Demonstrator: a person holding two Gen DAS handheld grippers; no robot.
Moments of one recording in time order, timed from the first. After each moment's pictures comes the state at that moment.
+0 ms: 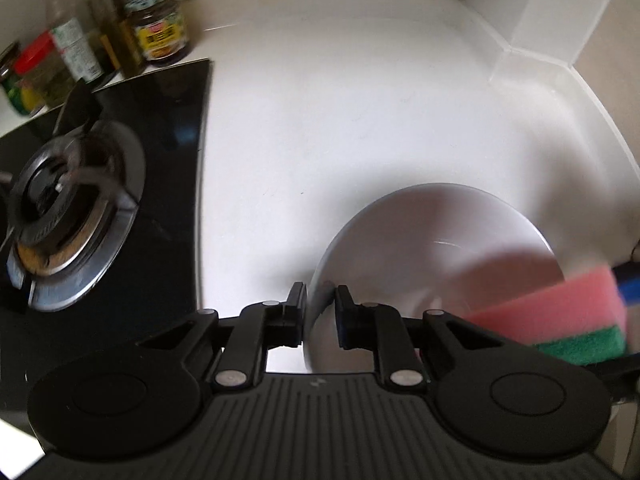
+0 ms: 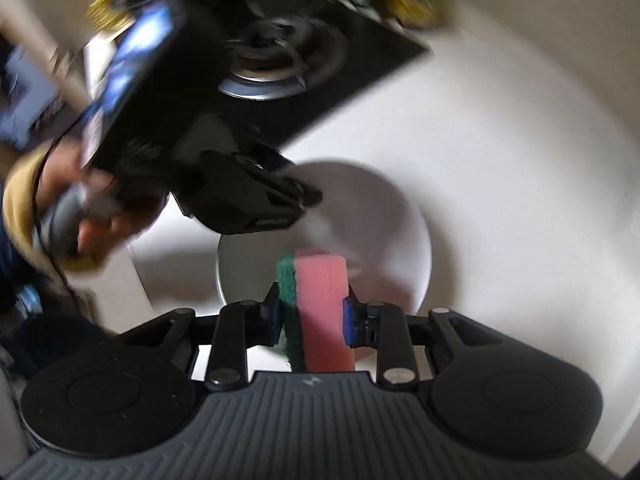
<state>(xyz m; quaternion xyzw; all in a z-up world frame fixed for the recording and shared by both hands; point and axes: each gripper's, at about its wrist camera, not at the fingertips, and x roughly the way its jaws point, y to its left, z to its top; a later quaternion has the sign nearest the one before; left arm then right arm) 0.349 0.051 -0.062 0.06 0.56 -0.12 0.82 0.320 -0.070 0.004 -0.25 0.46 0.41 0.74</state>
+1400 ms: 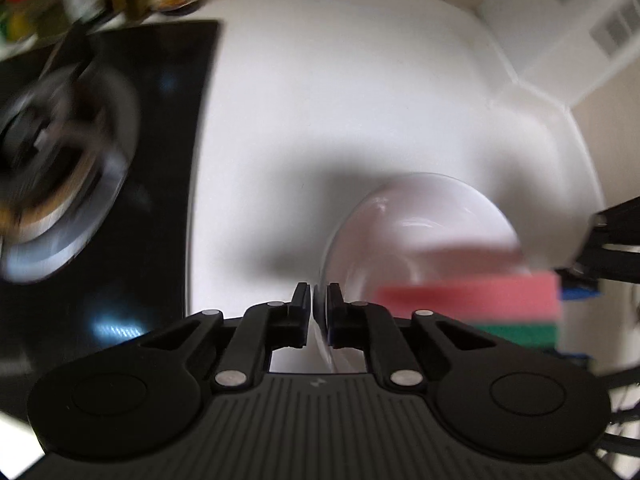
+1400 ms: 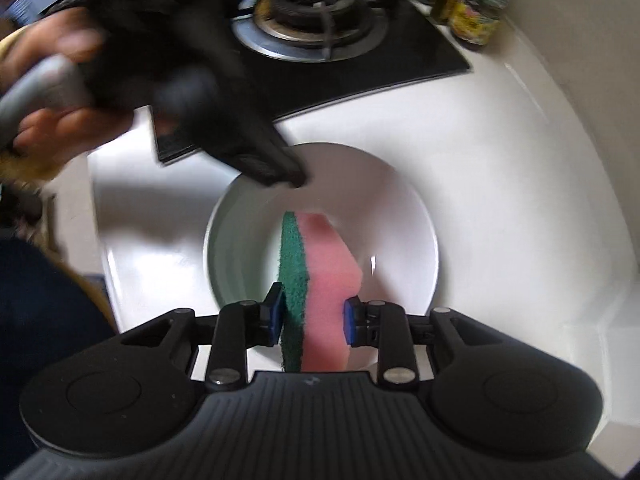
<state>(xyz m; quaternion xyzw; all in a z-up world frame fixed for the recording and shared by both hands) 0.357 0.090 -0.059 -0.09 0.60 -0.11 0.79 0.354 -0.046 -0.022 -0.31 0.51 0.39 0.70</state>
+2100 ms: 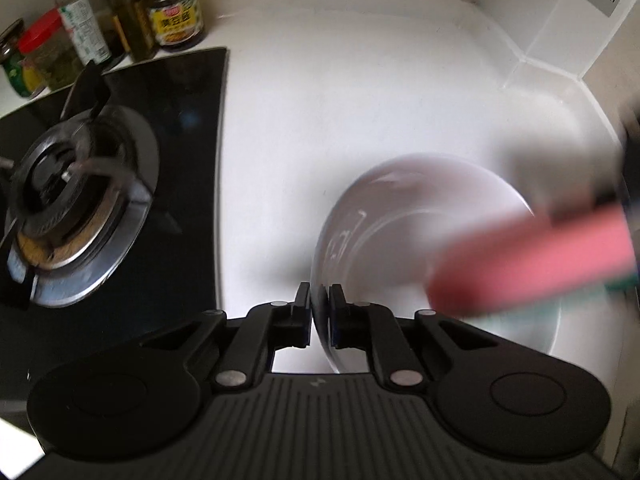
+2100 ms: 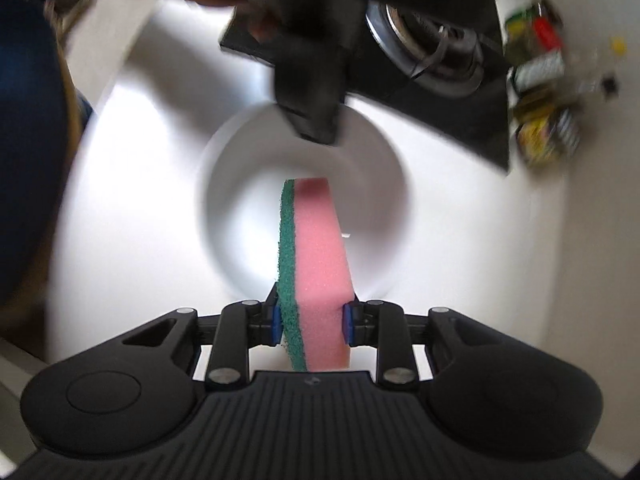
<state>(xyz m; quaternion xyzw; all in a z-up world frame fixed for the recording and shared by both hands) 0.367 0.069 -0.060 0.03 0.56 -0.11 0.82 0.303 -0.054 0.012 -0.54 0.42 0.48 0.56</state>
